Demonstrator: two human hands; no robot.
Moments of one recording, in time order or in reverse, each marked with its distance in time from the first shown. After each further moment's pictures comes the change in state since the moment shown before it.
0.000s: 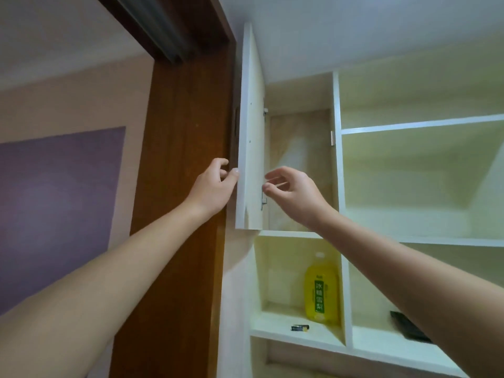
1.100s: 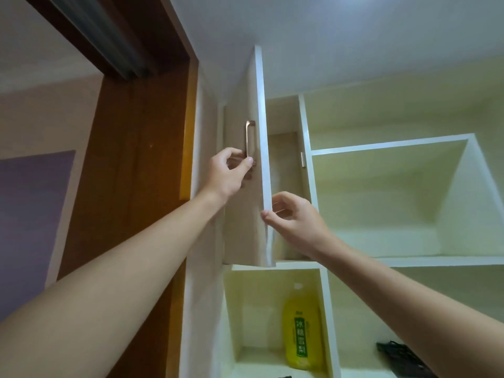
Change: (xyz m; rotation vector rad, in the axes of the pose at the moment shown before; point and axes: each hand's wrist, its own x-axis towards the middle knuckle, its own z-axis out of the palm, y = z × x) left_hand 0.094 0.053 0.075 -0.486 0.062 0.143; right_hand 0.017 0.069 -0.022 -0.014 0.103 -0.008
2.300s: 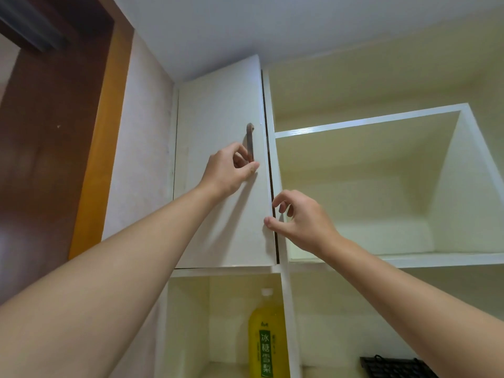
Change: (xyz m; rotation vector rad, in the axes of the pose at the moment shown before) left_hand 0.047 -0.063 0.126 0.407 -0.076 0.188; right_hand 0.029 0.155 -0.061 -0.310 0.023 -0.101
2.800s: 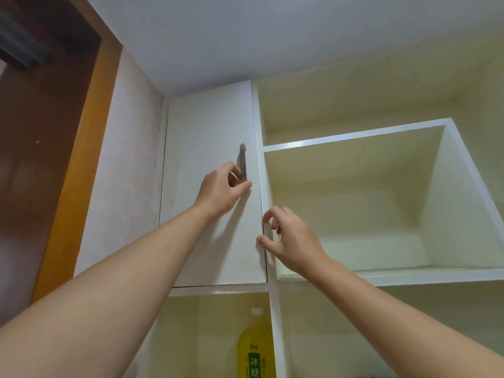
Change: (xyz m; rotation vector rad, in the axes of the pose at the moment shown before) left_hand 0.007 -0.006 0.024 0.081 0.000 -0.049; right_hand 0.002 0.019 0.014 -0.056 0.008 -0.033
